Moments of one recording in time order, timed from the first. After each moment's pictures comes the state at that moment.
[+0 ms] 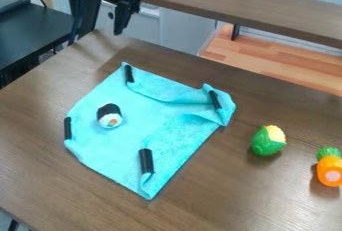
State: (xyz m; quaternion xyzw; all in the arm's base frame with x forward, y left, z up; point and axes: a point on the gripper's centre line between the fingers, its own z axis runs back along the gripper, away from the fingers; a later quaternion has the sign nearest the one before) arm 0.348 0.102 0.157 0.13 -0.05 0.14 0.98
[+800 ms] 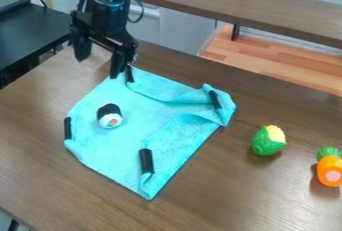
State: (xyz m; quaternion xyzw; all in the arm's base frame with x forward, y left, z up) arm 0.339 0.103 0.094 0.14 -0.04 0.04 0.99
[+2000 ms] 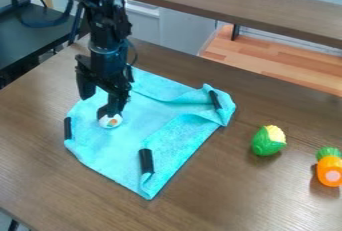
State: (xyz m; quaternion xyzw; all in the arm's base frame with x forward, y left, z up) arm 0.331 0.103 0.031 0.10 -0.03 -0.04 0.99
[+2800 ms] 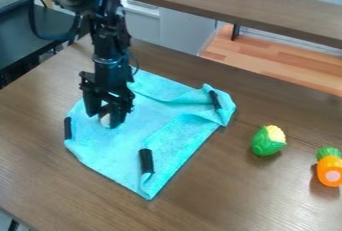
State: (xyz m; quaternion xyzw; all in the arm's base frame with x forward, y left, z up) arm 0.329 0.102 0.003 0.03 0.03 0.00 1.00
